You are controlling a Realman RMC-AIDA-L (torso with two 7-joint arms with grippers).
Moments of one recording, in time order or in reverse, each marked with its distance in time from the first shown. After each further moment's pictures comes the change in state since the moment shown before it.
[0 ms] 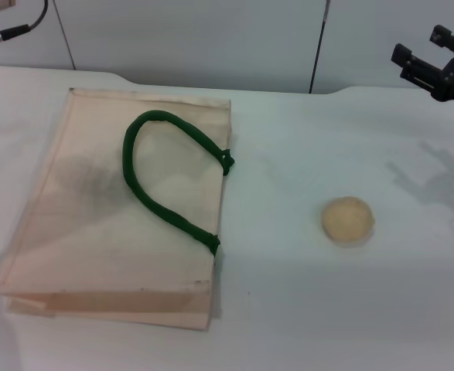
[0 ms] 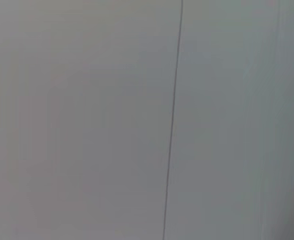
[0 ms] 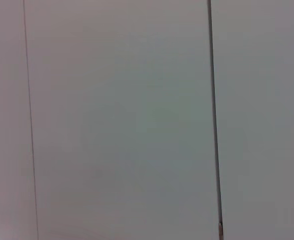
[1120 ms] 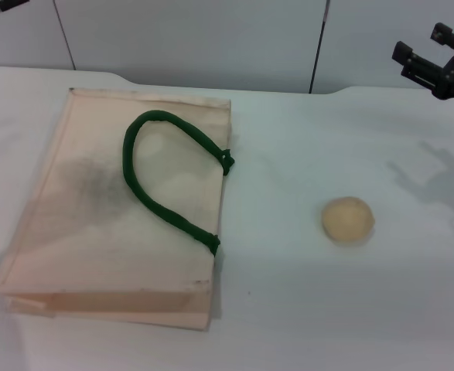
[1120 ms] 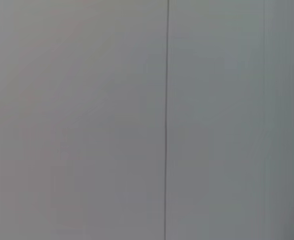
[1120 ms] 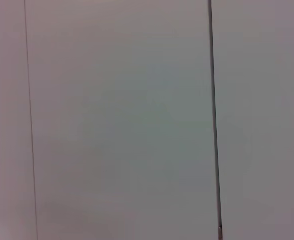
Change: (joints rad) left arm -0.019 0.001 -0.001 0.036 -0.045 0.001 0.028; right arm 0.001 -0.001 0.000 0.005 0.000 0.001 0.000
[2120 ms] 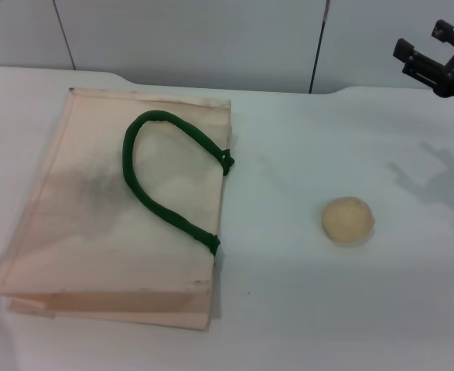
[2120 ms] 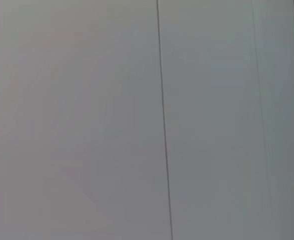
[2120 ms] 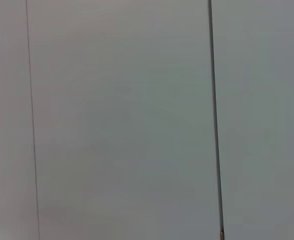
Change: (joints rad) left arm 0.038 -0.013 -0.003 0.048 -0.057 -0.006 0.068; right arm 0.000 -0.001 0.007 0.002 0.000 0.014 0.005
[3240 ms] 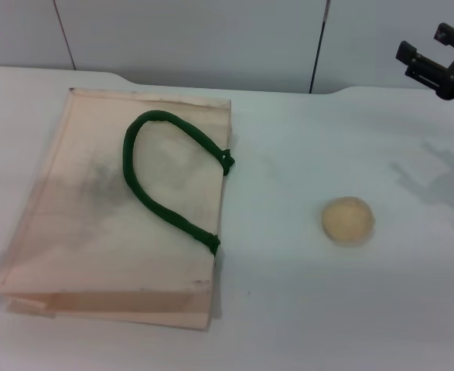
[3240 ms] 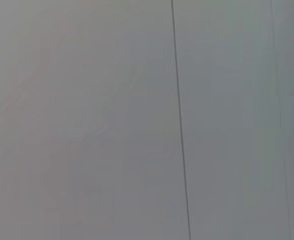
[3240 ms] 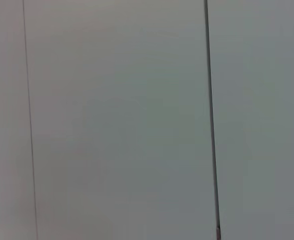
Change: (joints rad) left arm 0.080 -0.004 0.007 0.205 0.076 -0.004 -0.168; right arm -0.007 -0.003 -0.002 0.000 0.000 -0.002 0.005
